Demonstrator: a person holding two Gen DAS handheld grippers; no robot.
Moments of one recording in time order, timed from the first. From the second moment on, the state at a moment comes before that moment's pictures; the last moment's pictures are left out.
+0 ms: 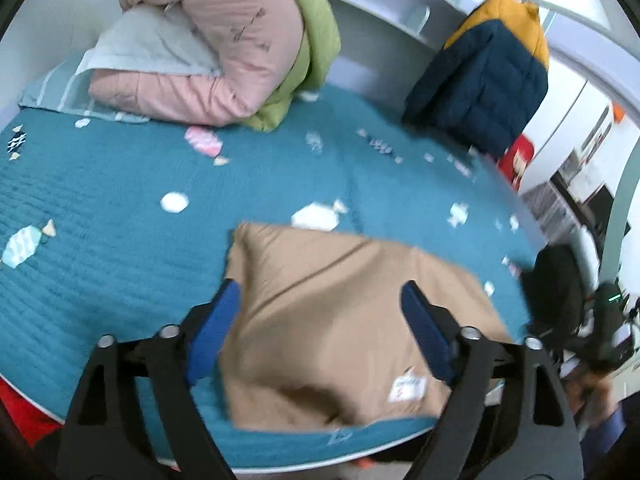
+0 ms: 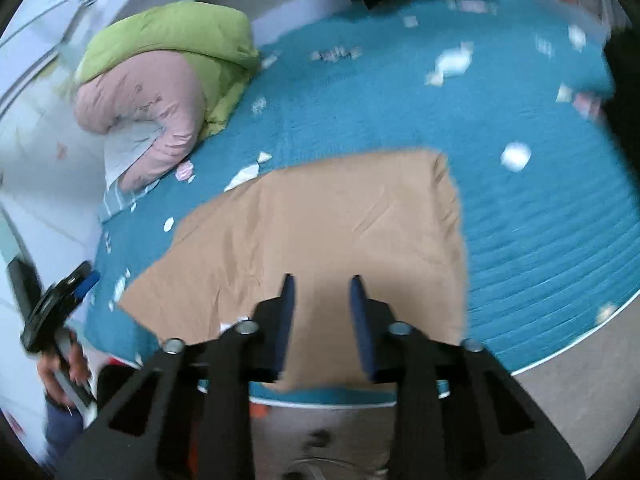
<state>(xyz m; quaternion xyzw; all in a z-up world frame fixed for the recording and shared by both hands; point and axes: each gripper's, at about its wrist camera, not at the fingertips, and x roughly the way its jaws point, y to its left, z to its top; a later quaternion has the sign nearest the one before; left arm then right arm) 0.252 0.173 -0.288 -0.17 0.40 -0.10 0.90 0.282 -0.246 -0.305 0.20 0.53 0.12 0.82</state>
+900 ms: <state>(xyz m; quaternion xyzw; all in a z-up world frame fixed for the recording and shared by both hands) 0.274 0.204 -0.436 -0.26 0.55 -0.04 0.79 0.410 -0.112 -0.372 0.24 0.58 0.12 0.77</state>
